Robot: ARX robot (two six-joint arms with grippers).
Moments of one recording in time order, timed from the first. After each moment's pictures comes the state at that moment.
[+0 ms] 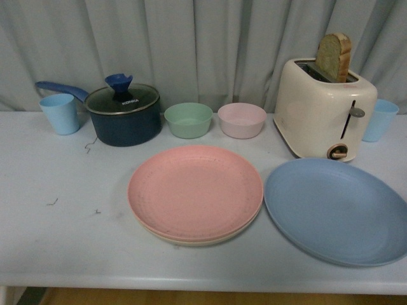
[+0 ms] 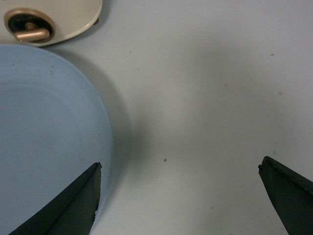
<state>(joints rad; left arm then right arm) 0.00 0.01 0.01 0.00 0.00 -0.01 -0.25 1.83 0.84 0.24 -0.10 -0.09</state>
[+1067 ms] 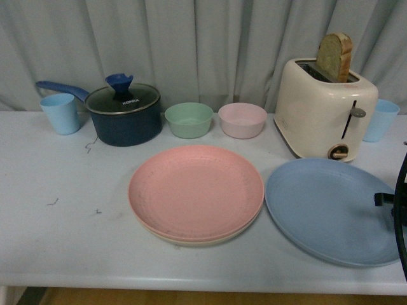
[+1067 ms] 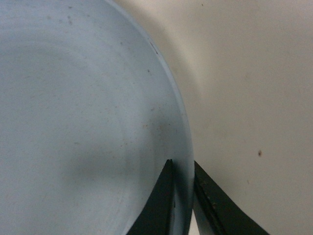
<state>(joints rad) 0.00 0.01 0.01 0.00 0.00 -0.01 -0.11 2.10 0.97 0.23 -0.06 0.07</state>
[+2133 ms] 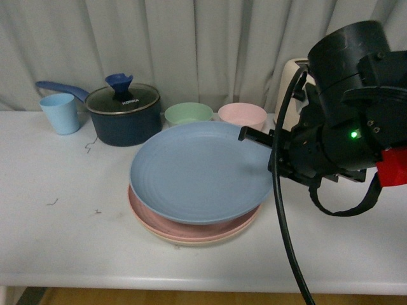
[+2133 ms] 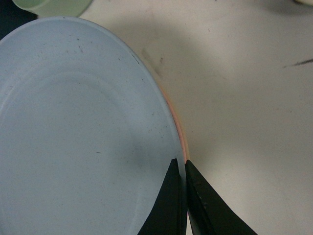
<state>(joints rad) 0.00 0.01 0.01 0.00 0.00 -0.01 0.33 2.07 1.16 0.14 -0.02 0.55</state>
